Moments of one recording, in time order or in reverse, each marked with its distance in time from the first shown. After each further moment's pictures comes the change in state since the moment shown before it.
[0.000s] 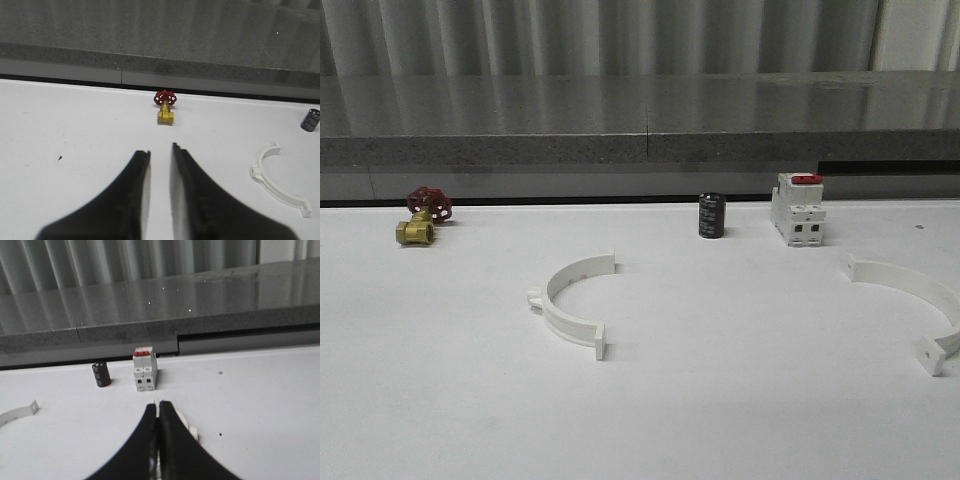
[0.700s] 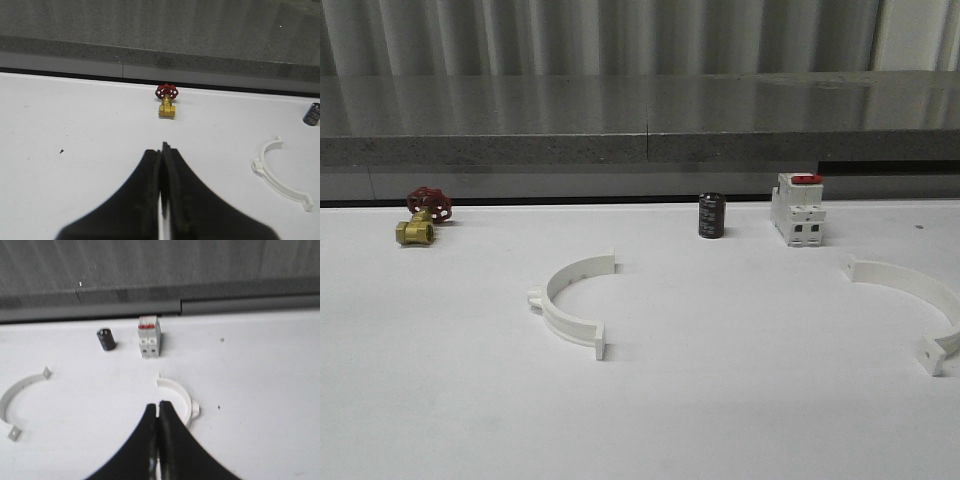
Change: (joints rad) left arm 0.000 0.000 0.002 0.000 0.017 0.001; right arm 0.000 0.544 -0.646 0.000 0.549 0.000
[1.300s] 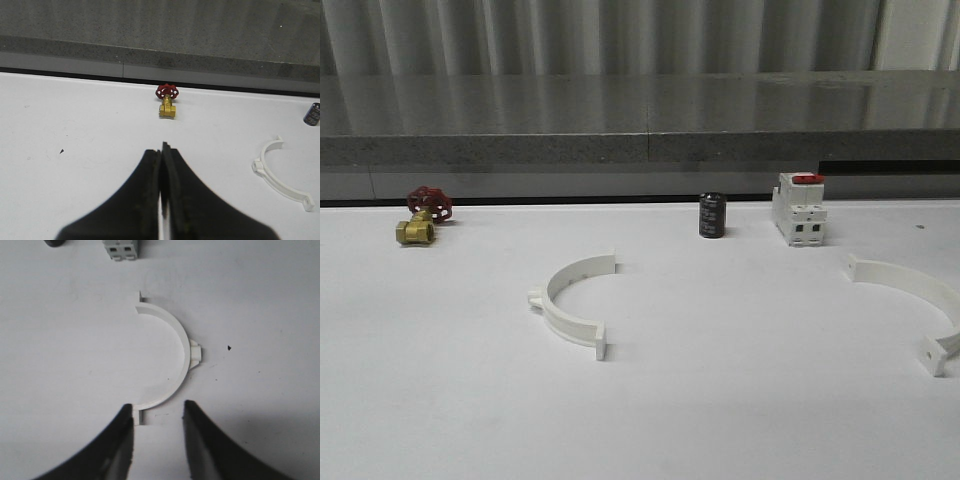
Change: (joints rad) left arm 0.000 0.000 0.000 0.000 0.000 0.000; right arm 0.000 0.634 -0.155 -0.004 -0.019 0.000
